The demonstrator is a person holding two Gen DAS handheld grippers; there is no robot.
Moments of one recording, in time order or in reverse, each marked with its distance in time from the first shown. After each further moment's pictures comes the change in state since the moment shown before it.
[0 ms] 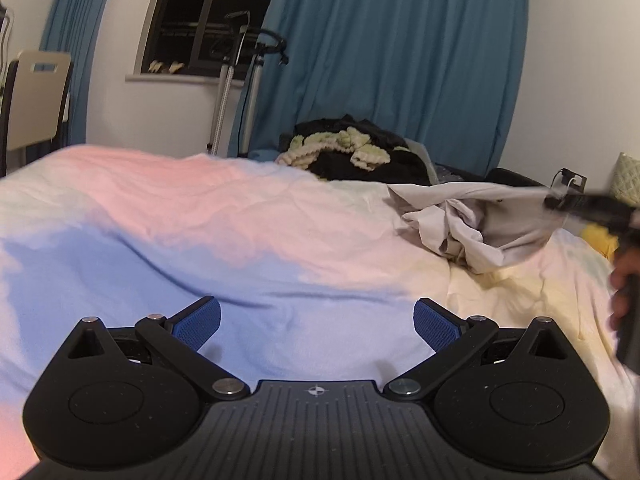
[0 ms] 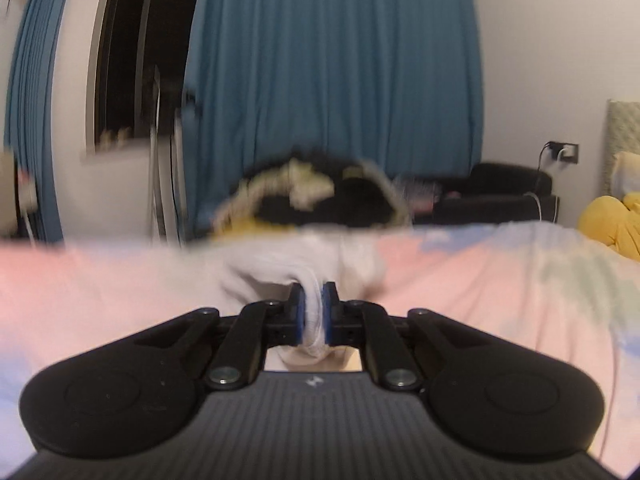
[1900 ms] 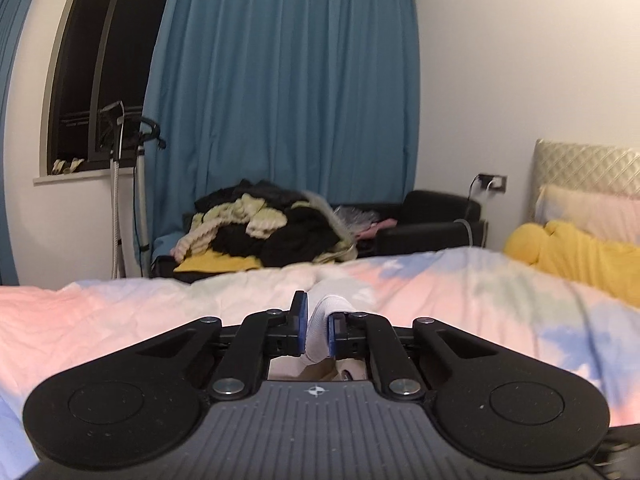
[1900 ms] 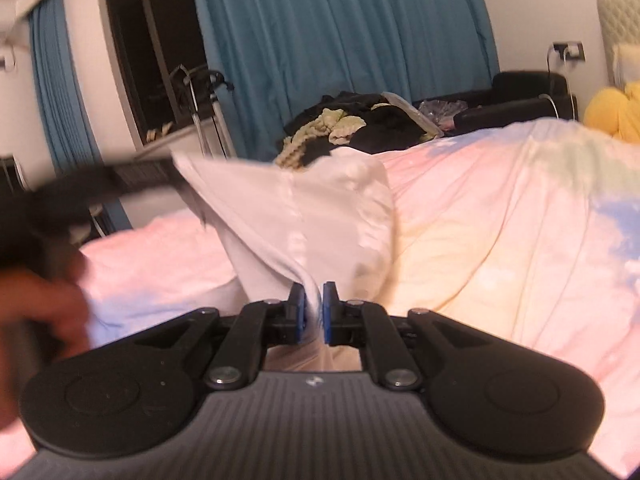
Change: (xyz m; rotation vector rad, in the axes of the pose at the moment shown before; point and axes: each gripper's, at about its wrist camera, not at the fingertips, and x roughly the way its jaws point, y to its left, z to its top) left arm 0.031 -0.197 0.088 0.229 -0.148 -0.167; right arm -0.149 -0.027 -0.025 0.148 0.232 0.167
